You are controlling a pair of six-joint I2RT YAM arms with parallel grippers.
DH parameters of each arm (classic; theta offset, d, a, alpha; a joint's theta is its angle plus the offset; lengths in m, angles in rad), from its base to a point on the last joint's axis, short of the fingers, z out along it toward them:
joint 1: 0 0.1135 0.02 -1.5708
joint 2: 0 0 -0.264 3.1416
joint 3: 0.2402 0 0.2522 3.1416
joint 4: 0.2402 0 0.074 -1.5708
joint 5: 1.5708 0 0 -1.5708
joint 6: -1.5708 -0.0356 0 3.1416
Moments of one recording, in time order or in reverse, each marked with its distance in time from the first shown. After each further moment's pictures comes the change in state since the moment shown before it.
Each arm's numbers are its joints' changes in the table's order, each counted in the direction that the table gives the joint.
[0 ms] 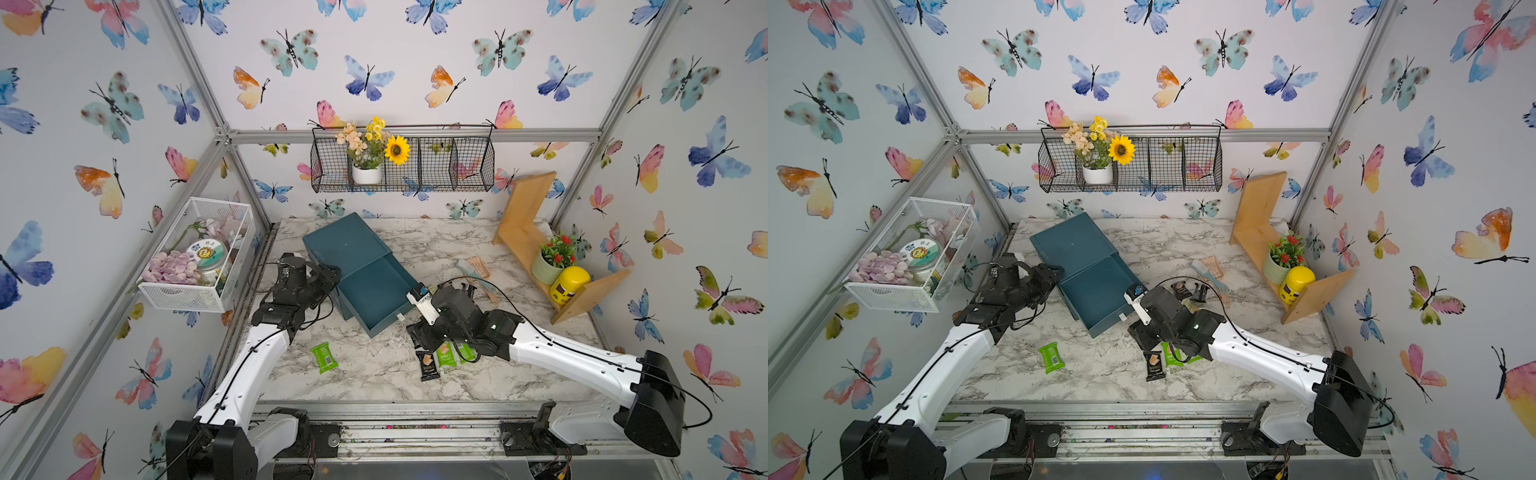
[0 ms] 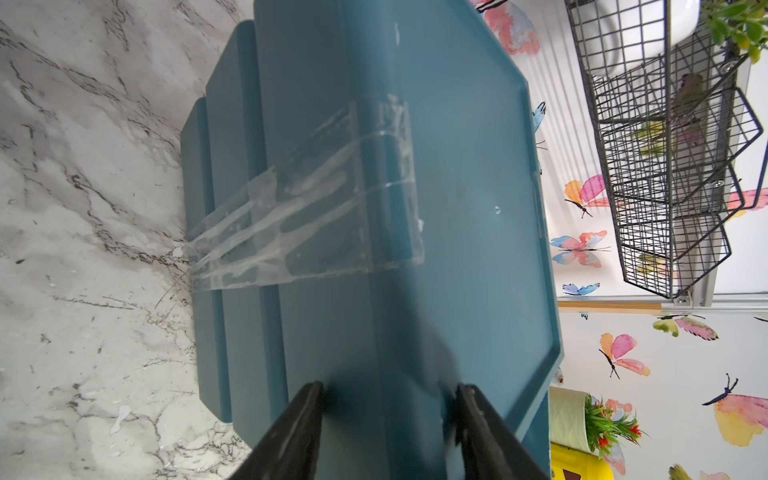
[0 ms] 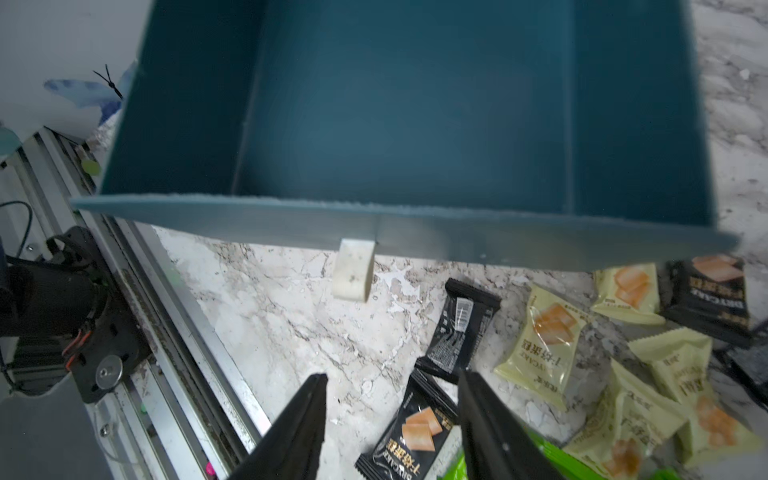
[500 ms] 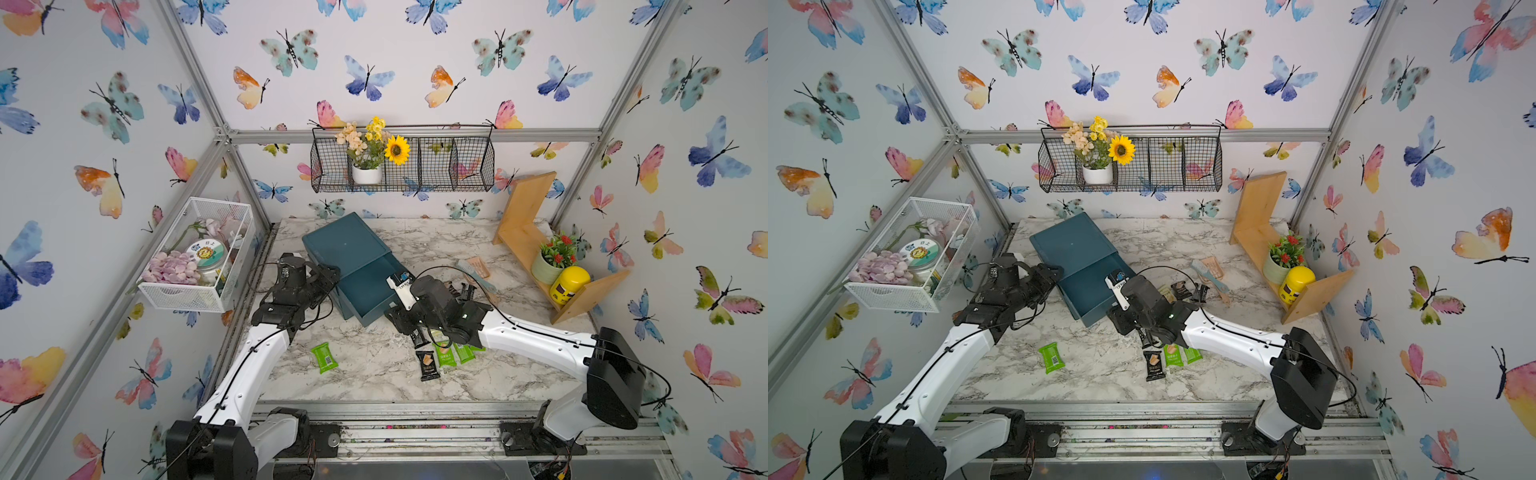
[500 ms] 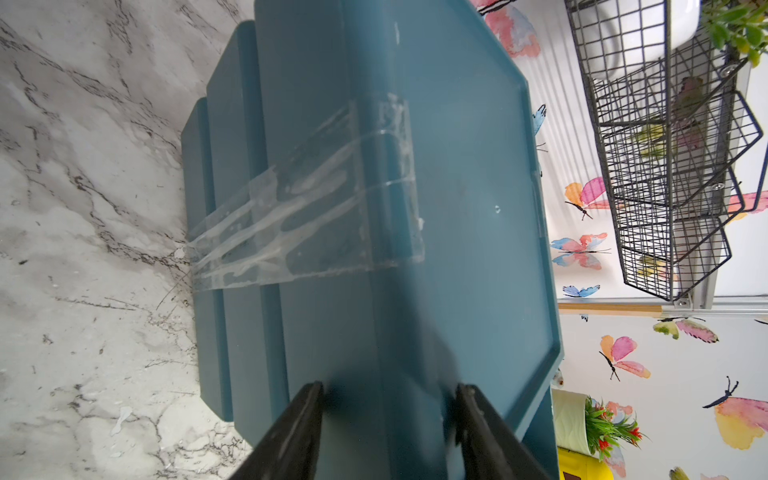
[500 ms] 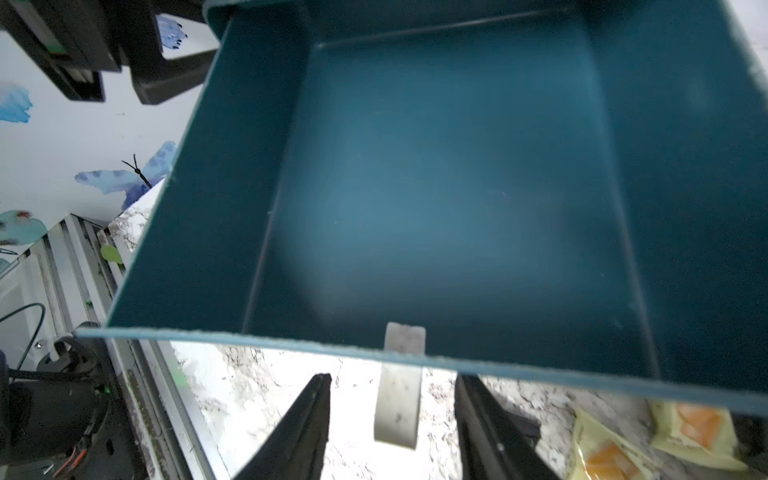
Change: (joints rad) left arm 0.000 0.000 0.000 -0.001 0.000 0.000; right arm 0.009 0.229 0.132 -0.231 0.010 -0.021
